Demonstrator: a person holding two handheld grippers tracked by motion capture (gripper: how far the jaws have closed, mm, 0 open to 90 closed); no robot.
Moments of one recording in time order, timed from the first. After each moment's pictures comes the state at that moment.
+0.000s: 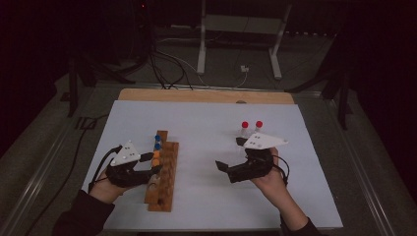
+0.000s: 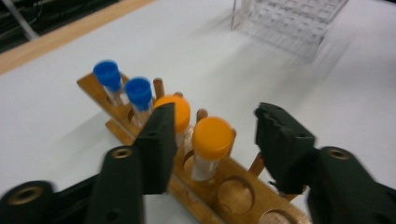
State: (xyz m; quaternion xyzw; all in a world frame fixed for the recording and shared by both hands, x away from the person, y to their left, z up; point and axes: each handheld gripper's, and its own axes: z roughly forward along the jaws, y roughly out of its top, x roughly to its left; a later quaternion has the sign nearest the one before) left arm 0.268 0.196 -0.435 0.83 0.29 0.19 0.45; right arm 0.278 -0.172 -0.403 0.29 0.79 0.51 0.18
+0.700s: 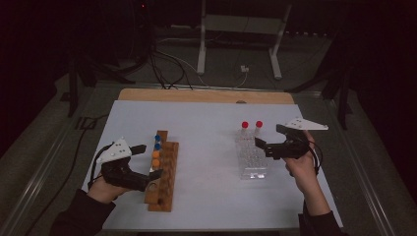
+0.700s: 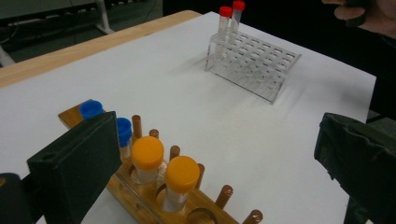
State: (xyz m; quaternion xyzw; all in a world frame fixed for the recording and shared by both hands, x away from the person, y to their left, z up) left arm 0.264 0.203 -0.421 0.79 0.29 0.16 0.51; right arm 0.327 -0.273 -0.411 0.41 0.74 0.49 0.22
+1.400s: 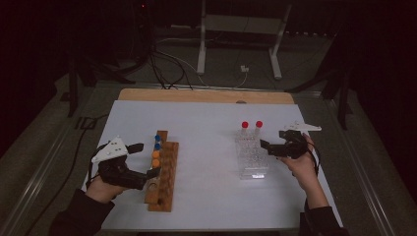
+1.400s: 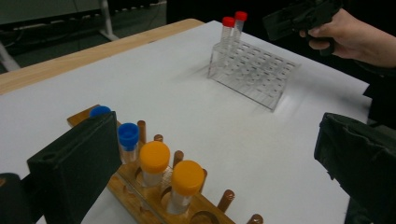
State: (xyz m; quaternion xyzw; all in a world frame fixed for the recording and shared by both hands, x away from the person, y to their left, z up) left arm 0.264 0.207 -0.418 0.79 0.29 0.15 0.52; right arm 0.361 -0.297 -0.462 0.46 0.74 0.44 0.22
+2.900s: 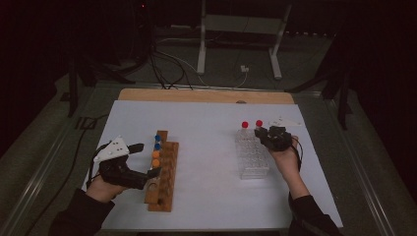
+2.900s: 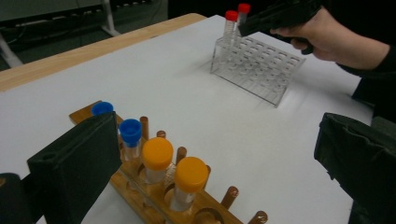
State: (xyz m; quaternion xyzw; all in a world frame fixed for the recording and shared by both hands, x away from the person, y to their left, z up) left arm 0.265 0.206 -0.419 0.79 0.29 0.16 0.51; right arm 0.389 -0.265 -0.475 0.43 0.75 0.42 0.27
